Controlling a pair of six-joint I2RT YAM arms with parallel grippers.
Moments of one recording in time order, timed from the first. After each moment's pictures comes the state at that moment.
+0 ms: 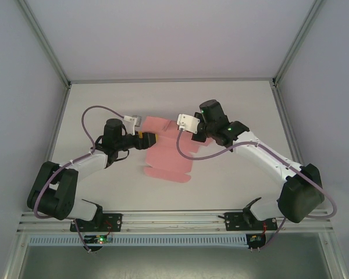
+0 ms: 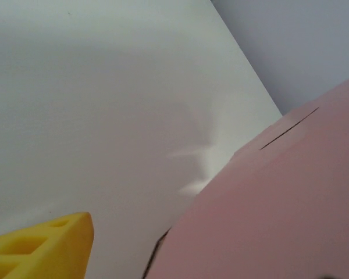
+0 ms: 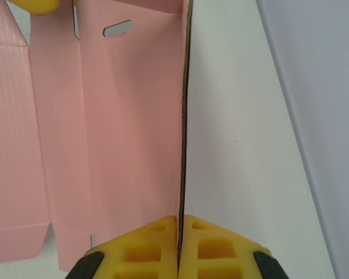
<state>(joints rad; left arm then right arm) -0.26 1.41 0.61 0.32 0.71 -0.42 0.57 1.40 1.11 -0.44 -0.11 -0.82</state>
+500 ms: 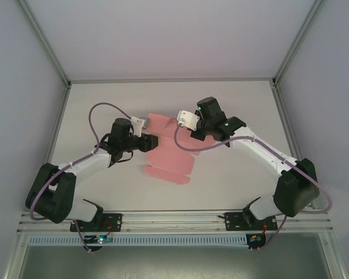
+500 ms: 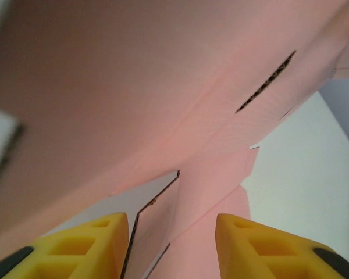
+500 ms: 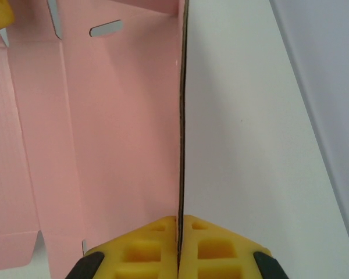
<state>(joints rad) -0.37 1.38 0.69 0.10 0.53 -0.33 0.56 1.45 1.17 -0.50 -0.07 -0.75</state>
